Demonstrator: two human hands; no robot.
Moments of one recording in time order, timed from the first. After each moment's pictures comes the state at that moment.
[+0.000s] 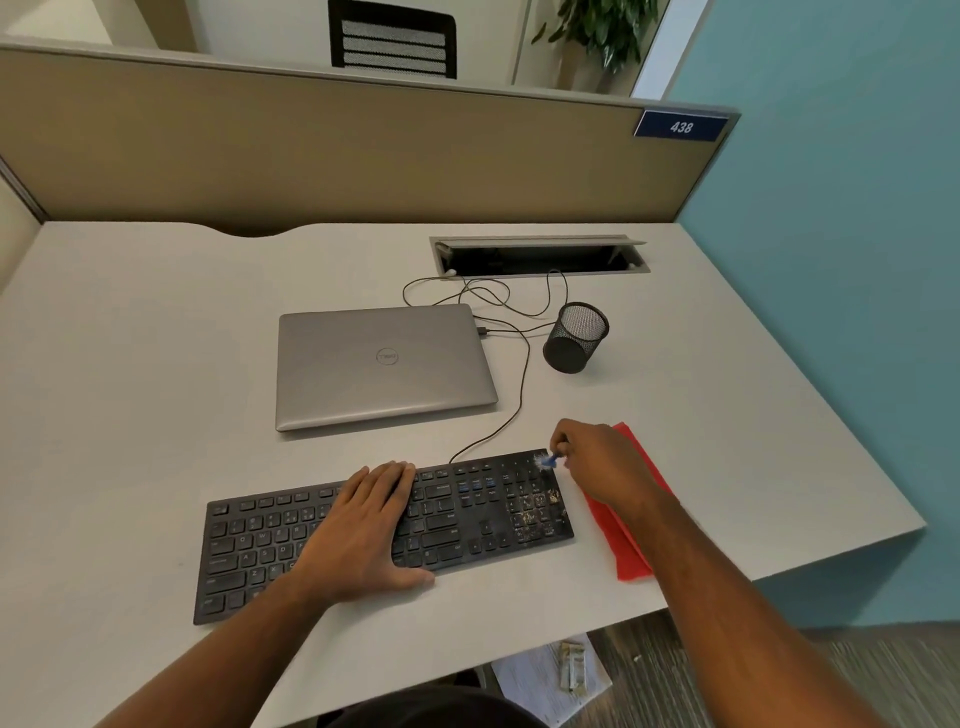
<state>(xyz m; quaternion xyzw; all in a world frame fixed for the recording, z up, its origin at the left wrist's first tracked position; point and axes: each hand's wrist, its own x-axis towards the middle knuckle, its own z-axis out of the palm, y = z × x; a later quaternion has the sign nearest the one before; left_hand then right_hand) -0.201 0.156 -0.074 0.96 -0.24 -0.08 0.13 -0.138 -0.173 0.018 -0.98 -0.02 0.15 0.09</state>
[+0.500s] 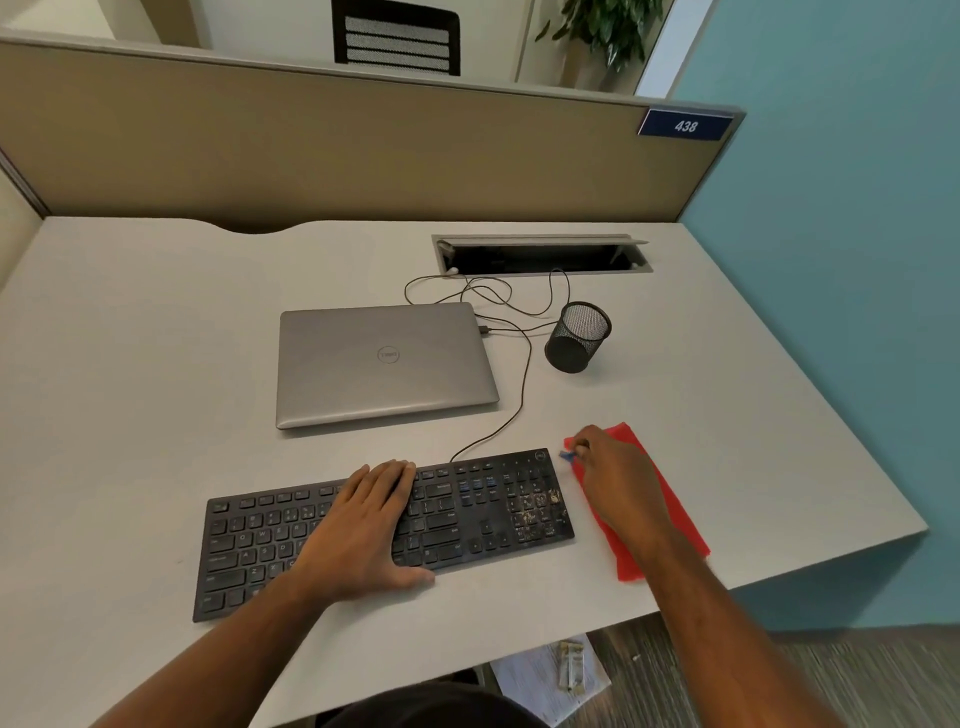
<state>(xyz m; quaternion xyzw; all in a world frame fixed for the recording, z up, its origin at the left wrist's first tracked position) -0.201 0.156 -0.074 0.96 -0.25 -0.08 0.13 -0.166 -0.173 0.018 -0.99 0.07 0.07 0.13</state>
